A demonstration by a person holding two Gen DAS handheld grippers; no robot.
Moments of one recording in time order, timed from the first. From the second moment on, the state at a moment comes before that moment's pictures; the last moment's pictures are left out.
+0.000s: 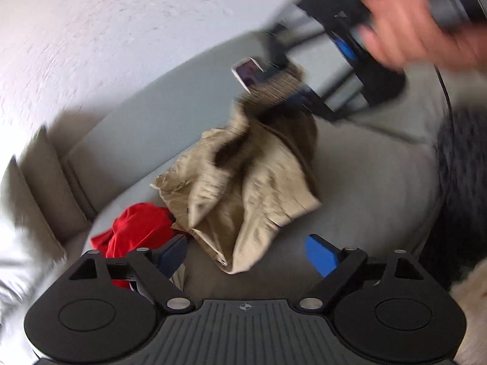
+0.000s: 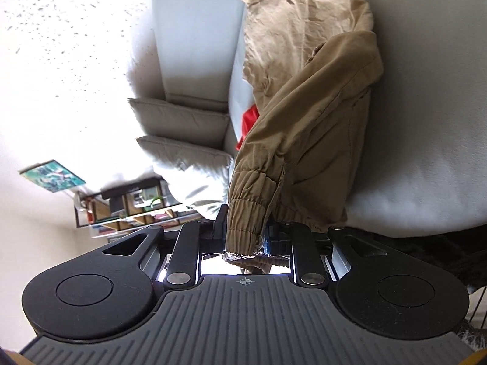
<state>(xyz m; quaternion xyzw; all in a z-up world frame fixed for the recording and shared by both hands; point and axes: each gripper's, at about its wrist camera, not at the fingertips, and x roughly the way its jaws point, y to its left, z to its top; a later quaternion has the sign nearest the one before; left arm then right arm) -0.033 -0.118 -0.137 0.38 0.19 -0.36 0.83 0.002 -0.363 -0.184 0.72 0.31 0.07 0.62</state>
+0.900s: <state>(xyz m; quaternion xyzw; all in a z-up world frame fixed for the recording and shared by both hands) -0.010 -0.163 -0.160 0.46 -0.02 -0.37 0.81 0.007 -0.384 -0.190 0.77 0.29 0.09 0.57</state>
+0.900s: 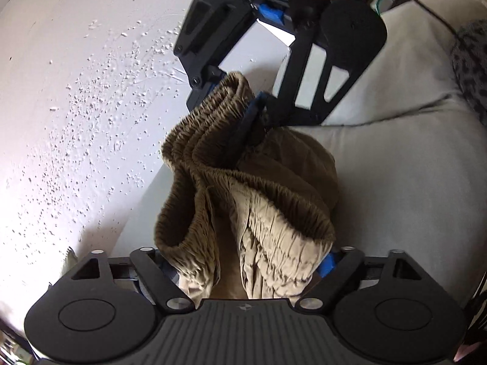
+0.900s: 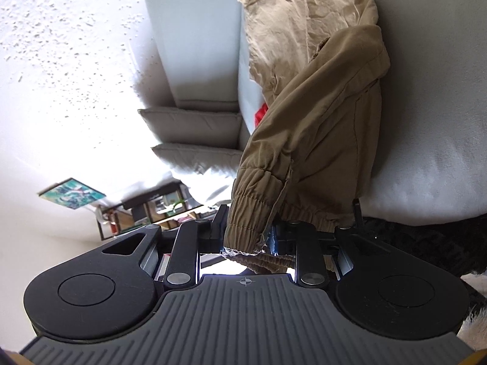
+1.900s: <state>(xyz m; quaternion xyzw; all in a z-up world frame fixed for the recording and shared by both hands) 0.047 -0.141 -0.101 0.30 0.17 -0.54 0.77 0.041 -0.365 -0.136 -0.09 0.30 0.17 0.93</state>
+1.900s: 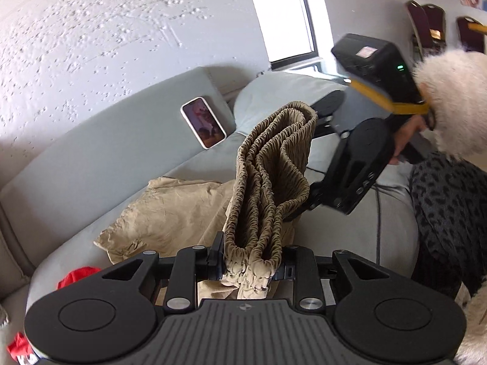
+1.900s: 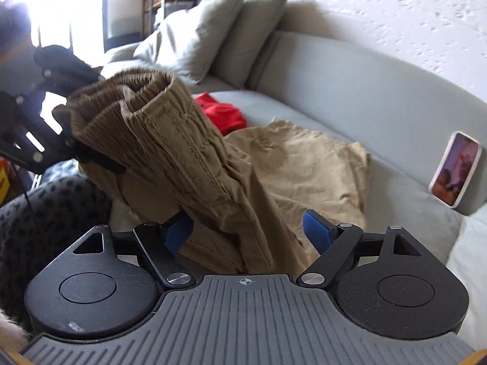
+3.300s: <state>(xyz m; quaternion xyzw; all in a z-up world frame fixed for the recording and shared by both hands) 0.214 -0.212 -0.212 0.07 0.44 -0.37 0.82 0.110 -0.389 -0.200 0.16 0.43 -0.01 0.89</state>
